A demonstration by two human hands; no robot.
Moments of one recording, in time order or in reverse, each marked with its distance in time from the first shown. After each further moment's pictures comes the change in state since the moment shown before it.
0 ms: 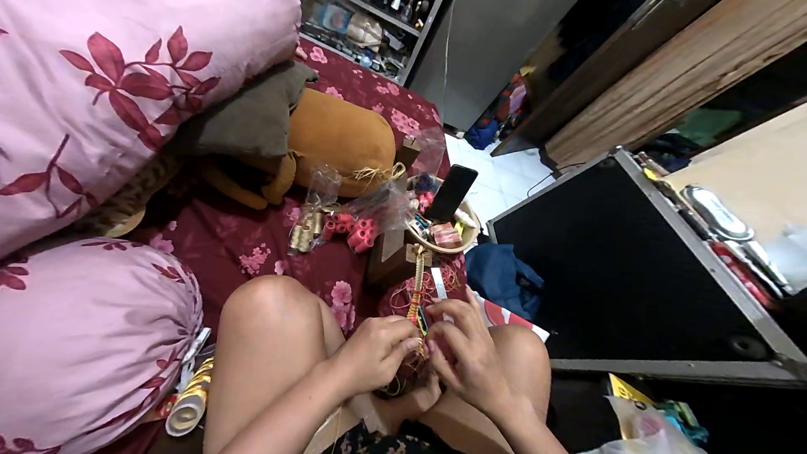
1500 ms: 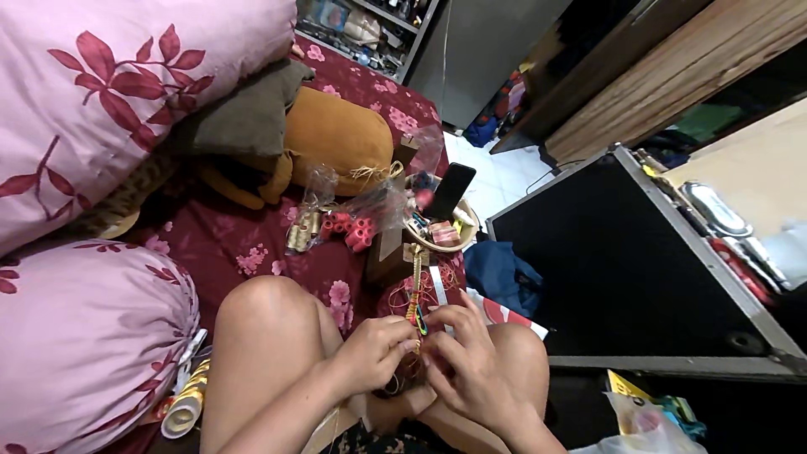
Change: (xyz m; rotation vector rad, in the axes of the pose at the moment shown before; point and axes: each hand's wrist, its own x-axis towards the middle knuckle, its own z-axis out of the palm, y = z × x) left_hand 0.000 -0.003 0.001 -0.046 -0.016 0.020; right_hand 0.004 -0.012 -0.010 0.009 -0.046 -0.012
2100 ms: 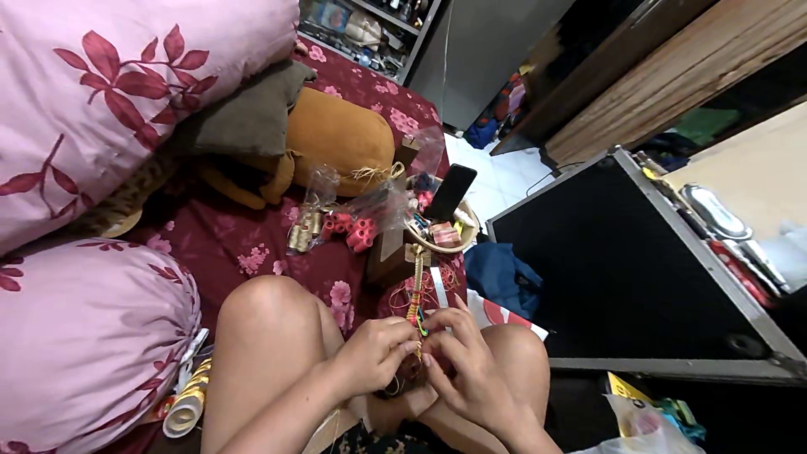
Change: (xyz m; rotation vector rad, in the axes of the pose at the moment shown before) left_hand -0.001 0.000 0.000 -0.002 0.014 0.012; right_hand -0.003 0.000 0.004 0.104 -0.010 0.035
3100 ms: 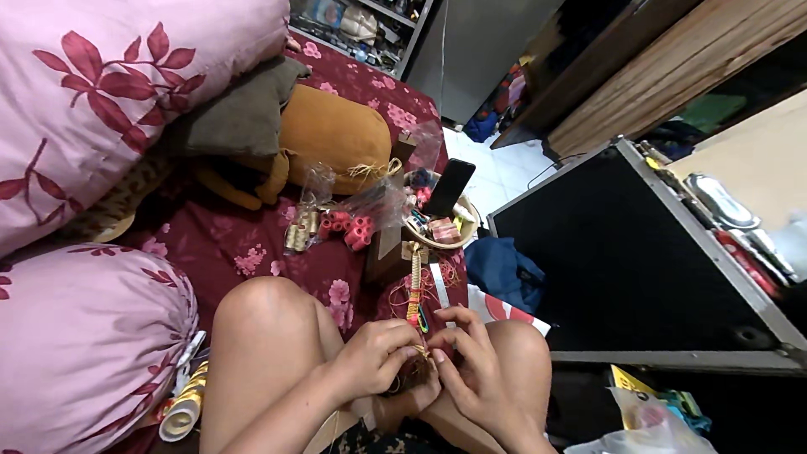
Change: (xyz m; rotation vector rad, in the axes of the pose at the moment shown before) left_hand 0.000 -0.002 0.006 -0.013 0.007 0.046; right_hand -0.015 -0.003 0.002 0.235 0.097 0.224
